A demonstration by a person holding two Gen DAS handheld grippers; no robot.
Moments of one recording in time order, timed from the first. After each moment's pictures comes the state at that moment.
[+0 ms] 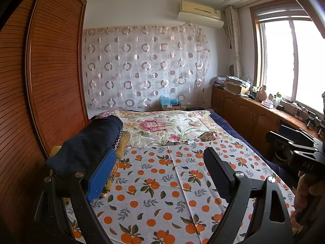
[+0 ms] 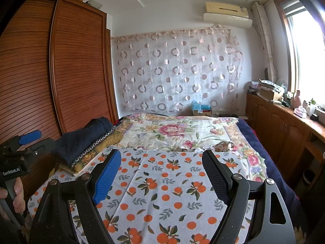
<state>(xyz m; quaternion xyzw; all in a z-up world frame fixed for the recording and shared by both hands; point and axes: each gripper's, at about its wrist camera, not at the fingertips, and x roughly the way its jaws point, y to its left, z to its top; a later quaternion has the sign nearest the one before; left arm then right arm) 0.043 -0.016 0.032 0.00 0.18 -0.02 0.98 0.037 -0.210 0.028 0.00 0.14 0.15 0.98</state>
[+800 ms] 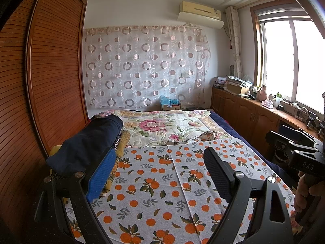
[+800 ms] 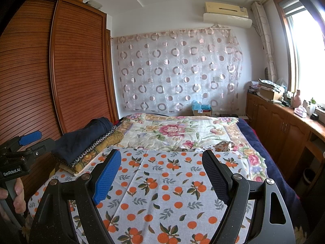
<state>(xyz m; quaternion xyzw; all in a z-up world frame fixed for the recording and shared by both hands) 0.042 -0.016 0.032 0.00 0.18 -0.02 0.98 0.039 -0.211 0.028 0.00 0.14 0.15 0.98</state>
